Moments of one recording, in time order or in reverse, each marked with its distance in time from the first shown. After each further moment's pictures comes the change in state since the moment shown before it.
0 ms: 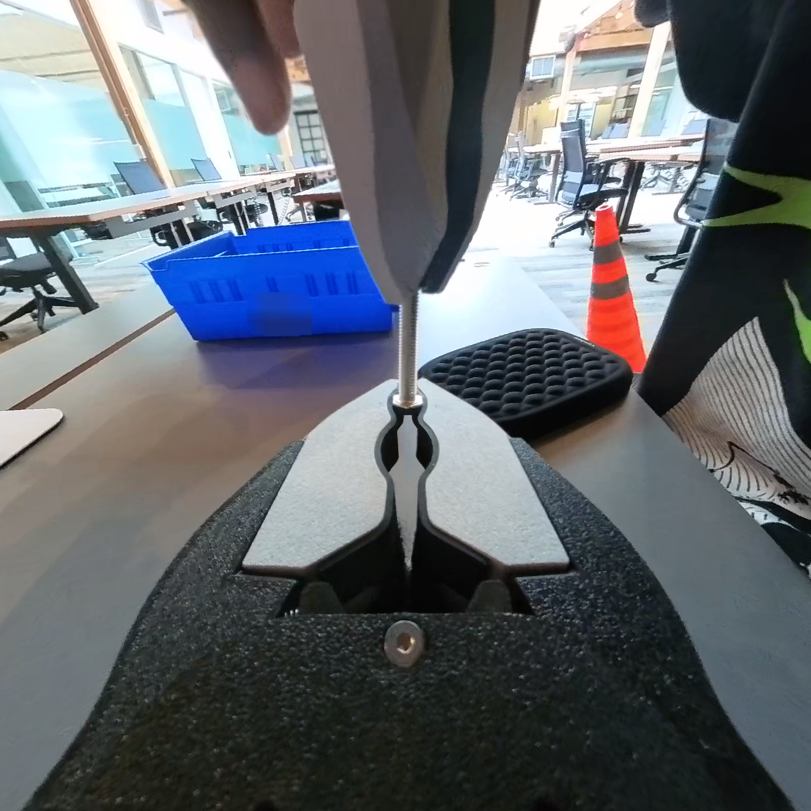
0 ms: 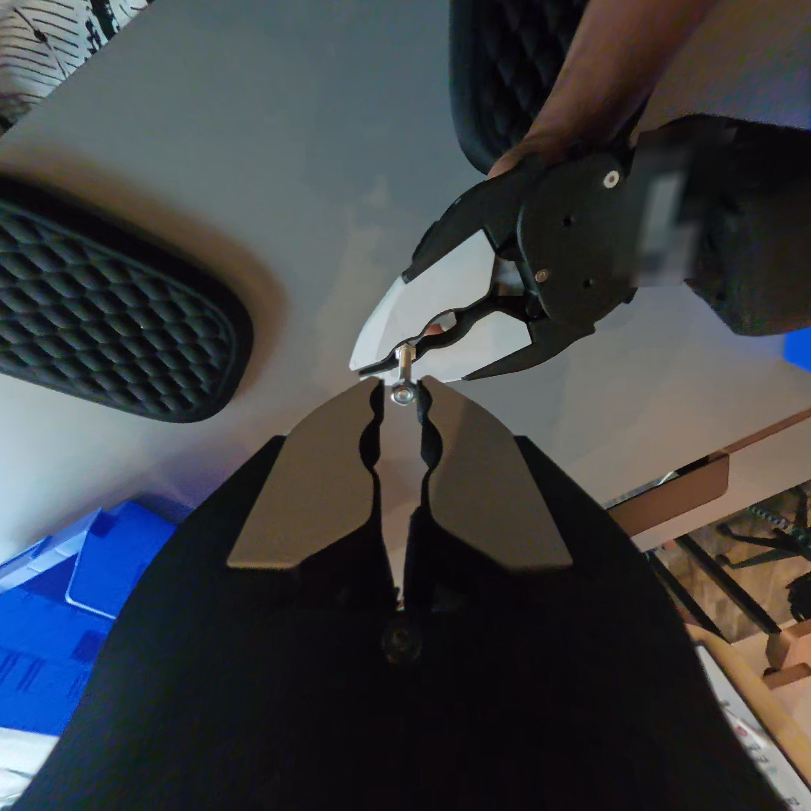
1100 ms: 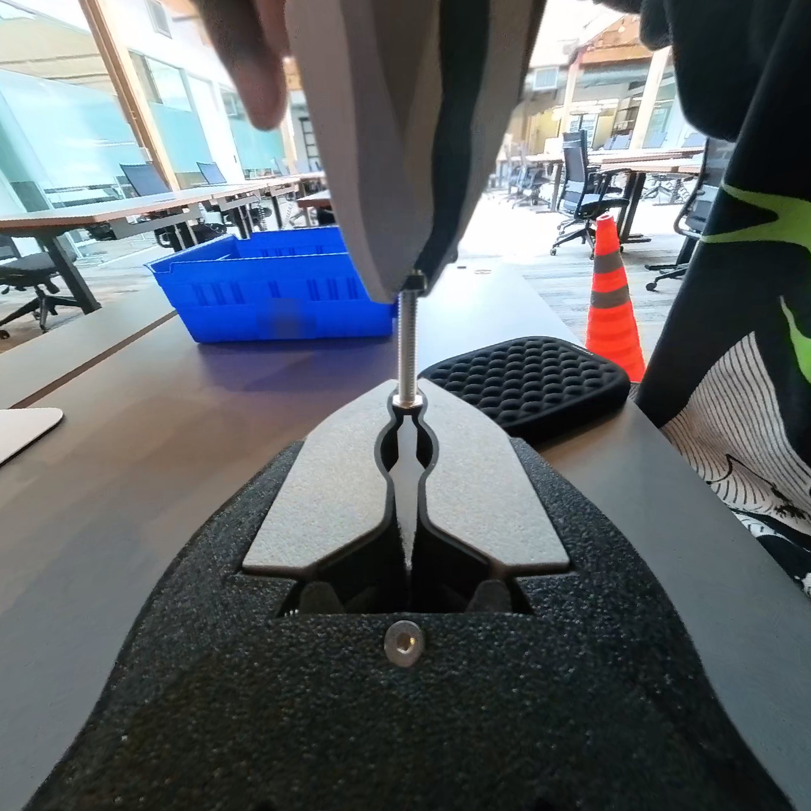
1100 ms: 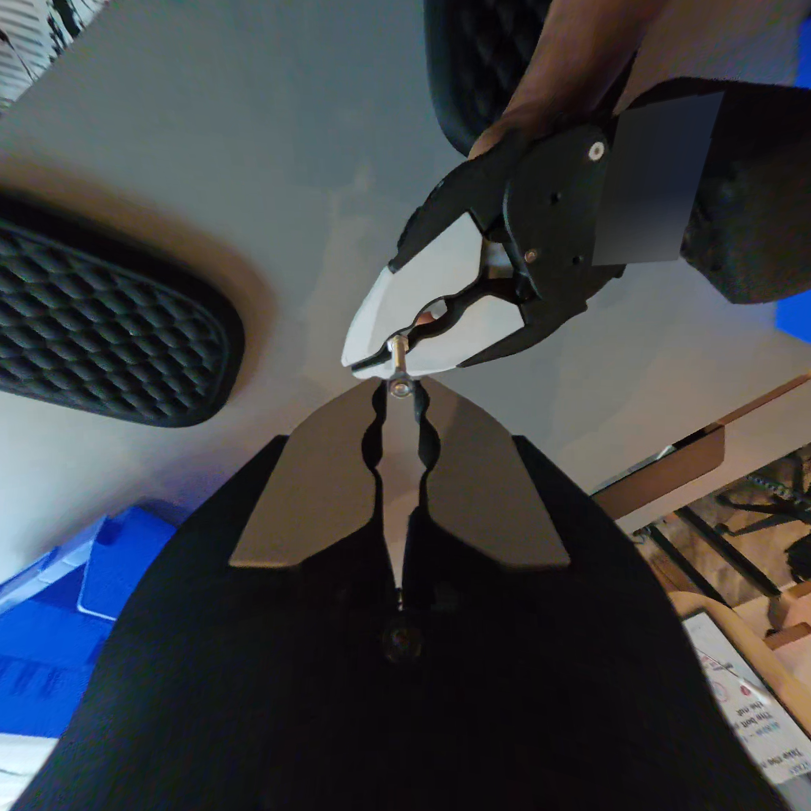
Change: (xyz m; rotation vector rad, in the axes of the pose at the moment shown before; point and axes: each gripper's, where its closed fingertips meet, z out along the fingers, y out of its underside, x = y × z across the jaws) left arm 0.001 -0.004 0.000 0.014 -0.009 -0.016; right arm 0.004 0.004 -0.002 -0.028 0.040 0.046
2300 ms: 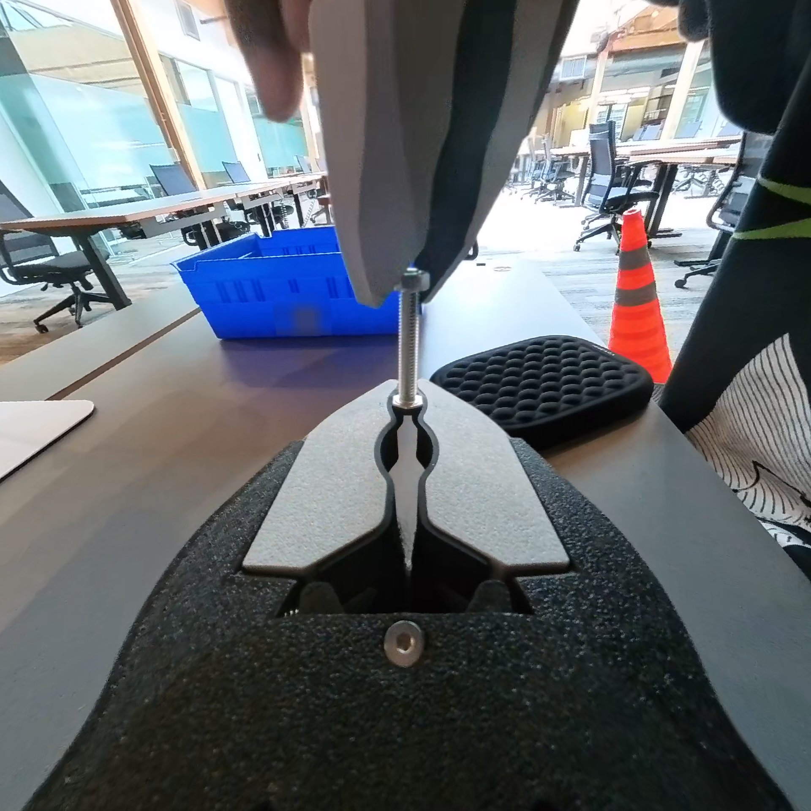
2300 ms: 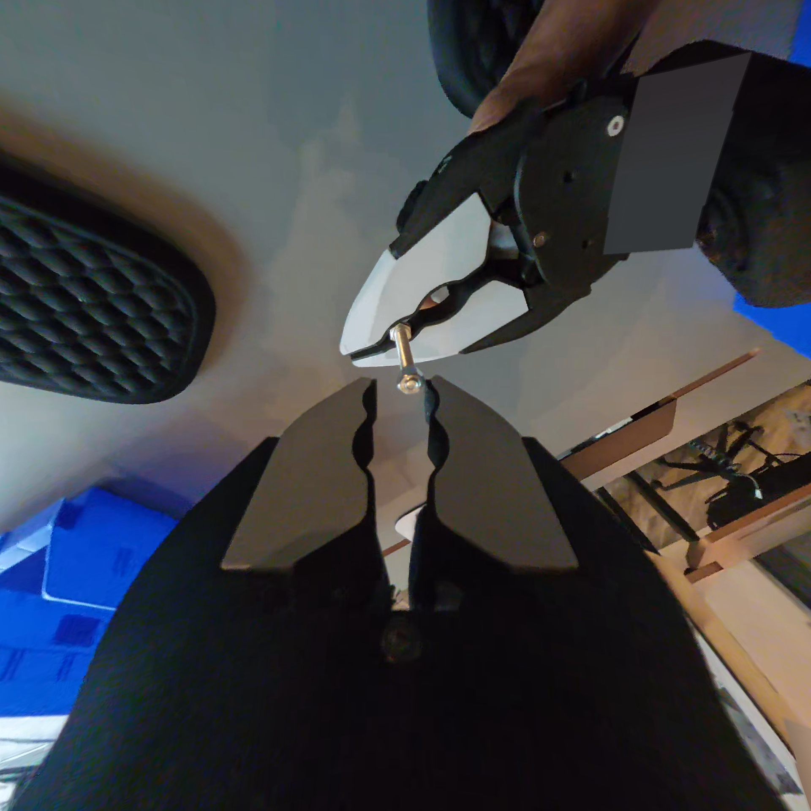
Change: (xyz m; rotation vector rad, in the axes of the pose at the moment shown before) left arm -0.006 0.000 -0.001 -0.009 -0.049 0.014; right arm 0.000 0.007 0.002 -0.108 0.081 -0.064
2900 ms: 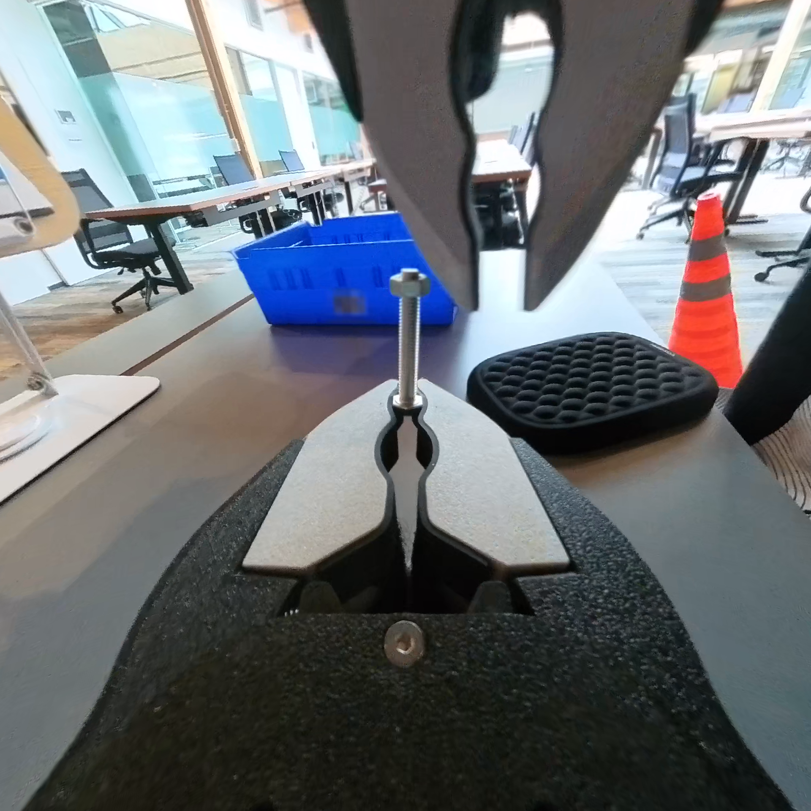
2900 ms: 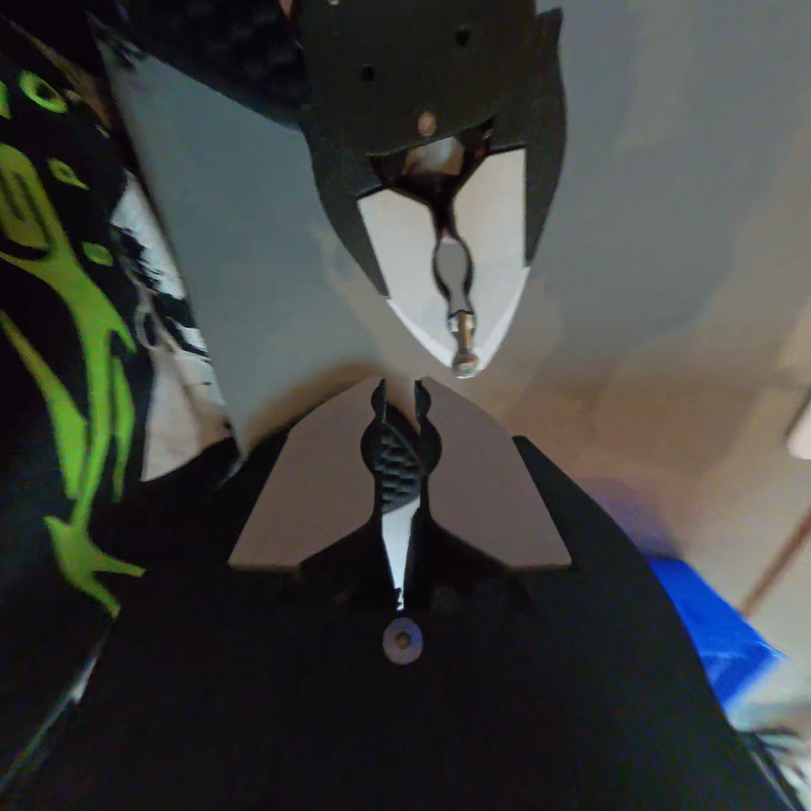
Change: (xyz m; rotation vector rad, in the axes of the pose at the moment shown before) left arm -0.017 0.003 -0.003 -0.030 -0.121 0.020; right arm -0.015 -0.014 0.001 0.049 -0.309 1.108
